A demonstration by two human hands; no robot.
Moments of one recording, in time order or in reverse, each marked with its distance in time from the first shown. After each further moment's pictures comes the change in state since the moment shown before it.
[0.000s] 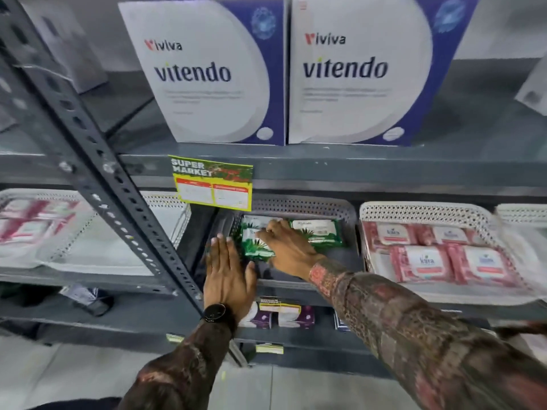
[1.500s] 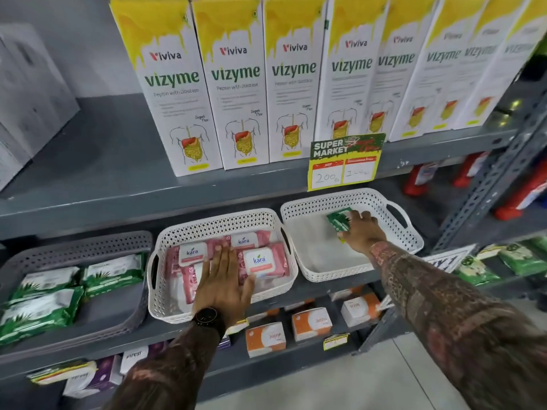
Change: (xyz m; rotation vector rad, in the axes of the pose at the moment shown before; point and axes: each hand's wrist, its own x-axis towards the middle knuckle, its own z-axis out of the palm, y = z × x) left_hand -0.030 0.414 0.129 0.099 -0.182 0.431; right_hand -0.425 0.463 -0.119 0.163 0.000 1.113
